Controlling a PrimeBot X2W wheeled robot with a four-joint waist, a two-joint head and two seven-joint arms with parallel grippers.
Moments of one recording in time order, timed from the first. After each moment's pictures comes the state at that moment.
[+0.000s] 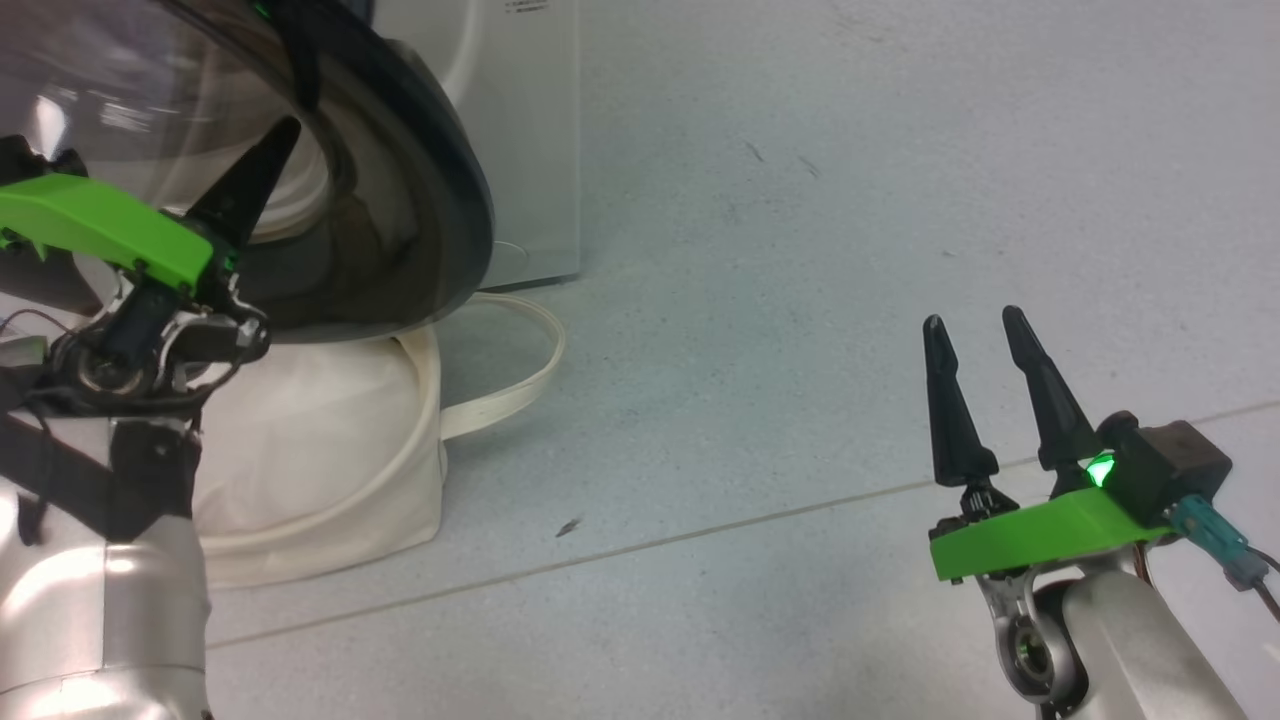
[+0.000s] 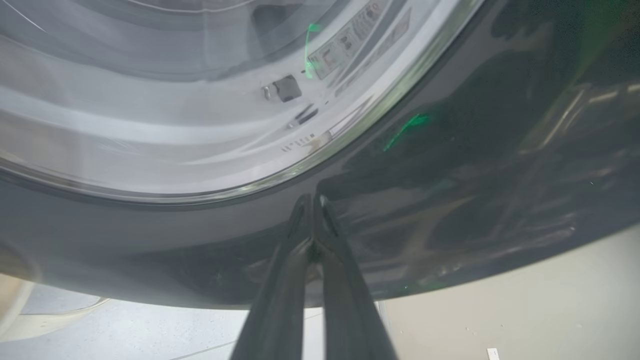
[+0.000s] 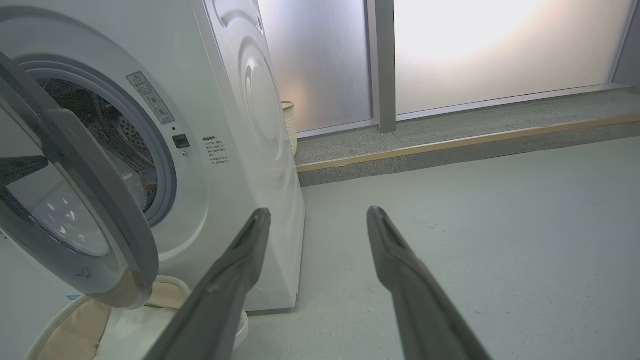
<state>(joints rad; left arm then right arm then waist) -0.85 0.13 0.19 0.61 -1.18 -0.07 0.60 -0.22 -0.18 0.25 0.07 0.39 0.13 -0.25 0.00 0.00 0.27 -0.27</state>
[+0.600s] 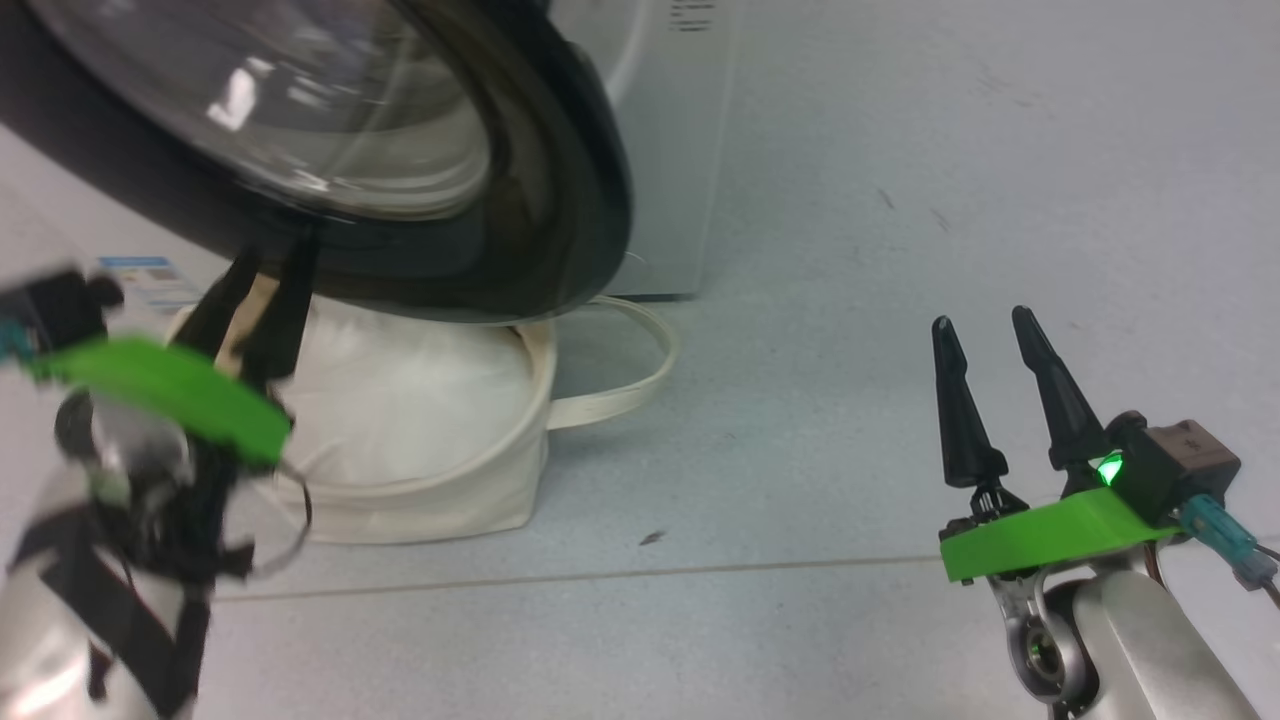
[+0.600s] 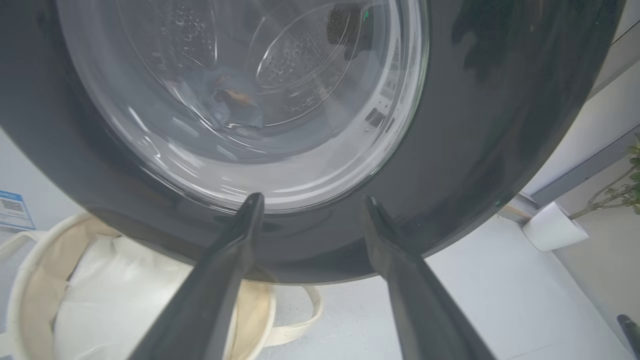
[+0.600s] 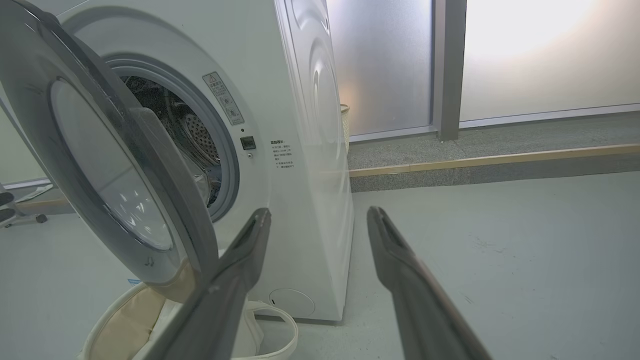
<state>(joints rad) -0.59 0.26 -0.06 0.39 -0.85 -0.12 0.25 -0.22 -0.20 0.25 0.07 0.39 0.13 -0.25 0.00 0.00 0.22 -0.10</state>
